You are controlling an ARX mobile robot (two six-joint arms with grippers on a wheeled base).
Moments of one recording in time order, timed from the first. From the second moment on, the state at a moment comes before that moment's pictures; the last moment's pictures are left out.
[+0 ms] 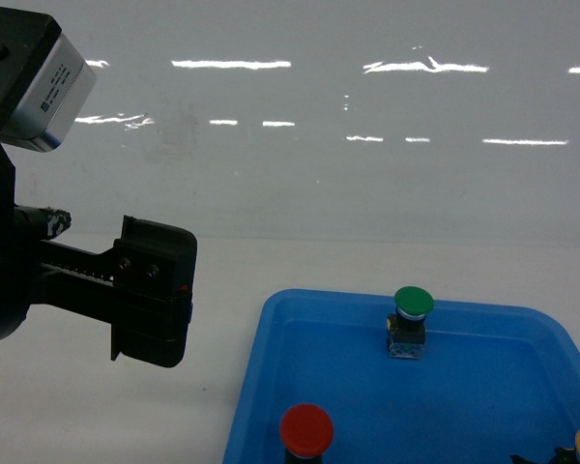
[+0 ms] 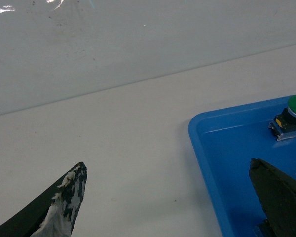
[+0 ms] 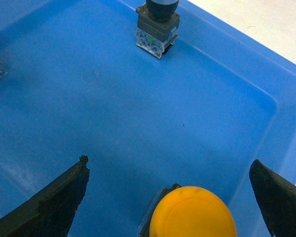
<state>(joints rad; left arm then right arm) -0.43 1.34 0.45 0.47 -0.23 0.00 0.03 1.85 0.29 0.90 -0.36 -0.39</state>
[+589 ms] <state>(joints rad) -0.43 1.34 0.45 0.47 -0.23 0.00 0.02 2.05 0.28 1.06 -0.37 -0.47</state>
